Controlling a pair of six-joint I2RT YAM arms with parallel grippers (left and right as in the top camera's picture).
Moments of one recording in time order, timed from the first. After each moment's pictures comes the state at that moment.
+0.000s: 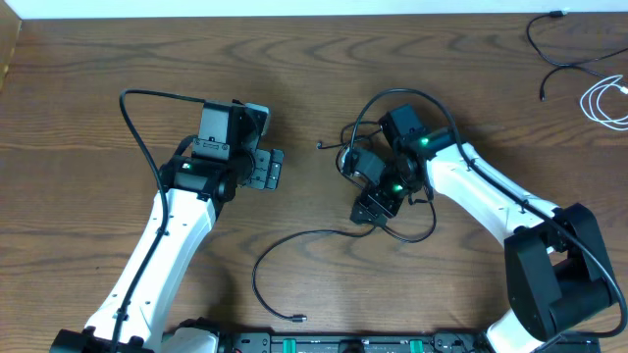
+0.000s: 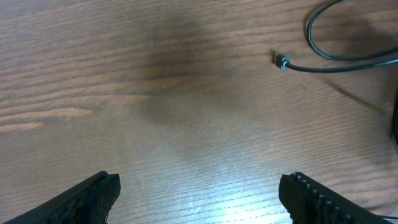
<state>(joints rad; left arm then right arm) -0.22 1.36 1.03 -0.67 0.04 0.04 0.46 1.78 1.15 -0.78 -0.52 -0.50</state>
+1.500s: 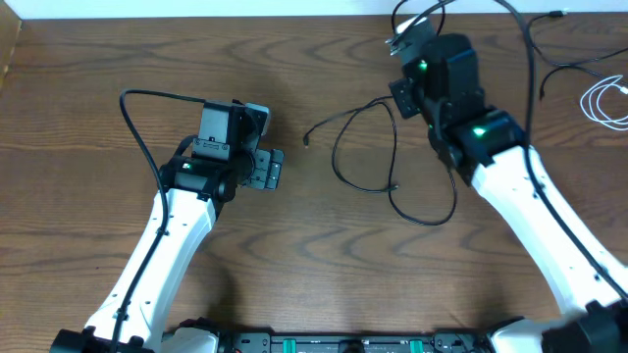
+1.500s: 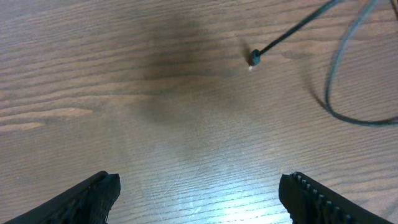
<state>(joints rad) -0.22 1.36 1.03 -0.68 0.04 0.04 0.42 1.57 1.37 -0.38 0.22 -0.18</state>
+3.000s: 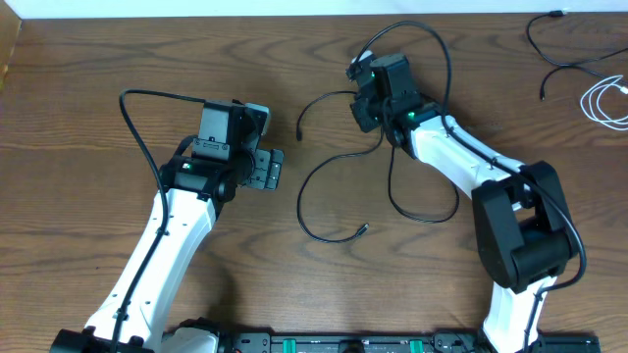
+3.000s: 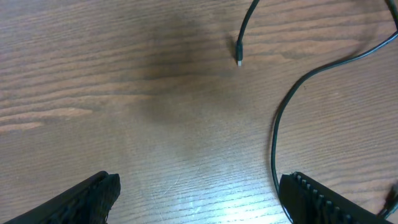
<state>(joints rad) -0.22 1.36 1.03 -0.68 0.04 0.04 0.42 2.02 1.37 -0.11 -0.03 -0.12</state>
